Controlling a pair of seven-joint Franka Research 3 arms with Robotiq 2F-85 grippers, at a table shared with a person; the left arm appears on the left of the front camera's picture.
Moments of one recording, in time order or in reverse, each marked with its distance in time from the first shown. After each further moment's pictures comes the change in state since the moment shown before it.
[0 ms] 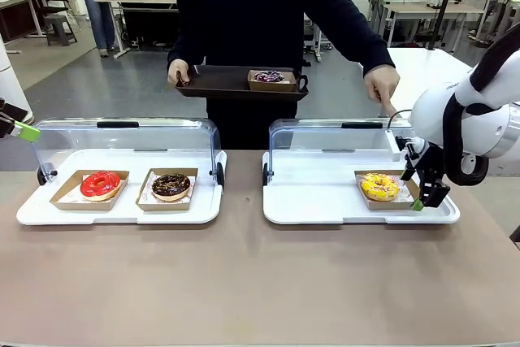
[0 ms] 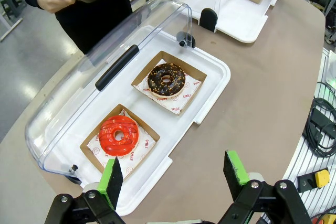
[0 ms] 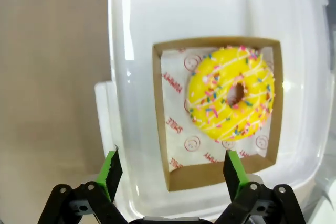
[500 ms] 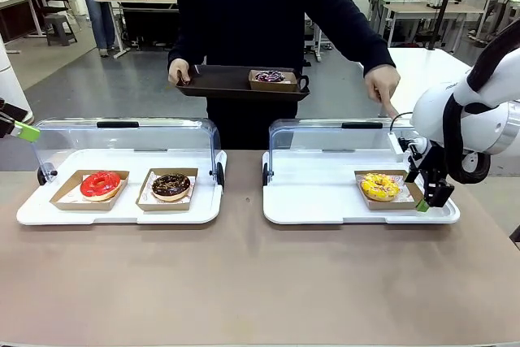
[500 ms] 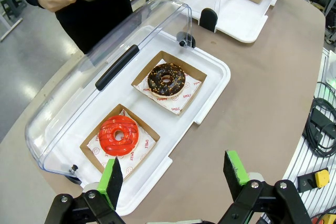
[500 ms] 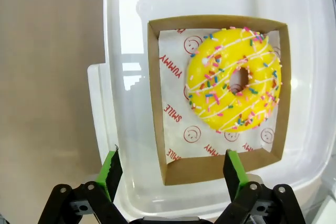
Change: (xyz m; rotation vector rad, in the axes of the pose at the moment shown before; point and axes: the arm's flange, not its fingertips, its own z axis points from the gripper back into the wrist) left arm 0.000 0.000 0.000 0.000 0.000 0.000; right arm -0.007 -0.008 -0.008 0.042 0.017 0.007
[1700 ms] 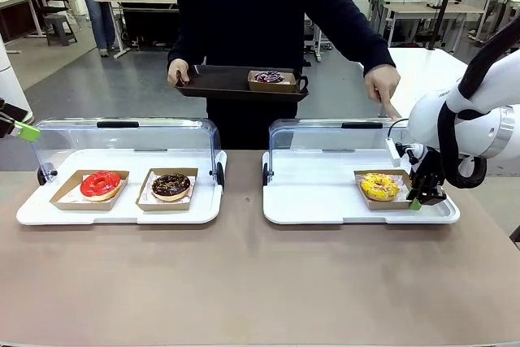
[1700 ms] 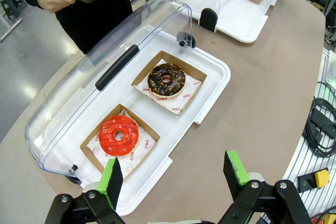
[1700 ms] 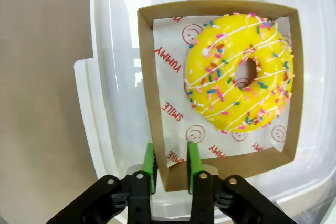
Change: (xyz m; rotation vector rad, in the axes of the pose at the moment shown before) left arm 0.000 0.000 0.000 0.000 0.000 0.000; right arm -0.005 -0.005 -0.016 0.029 0.030 -0.028
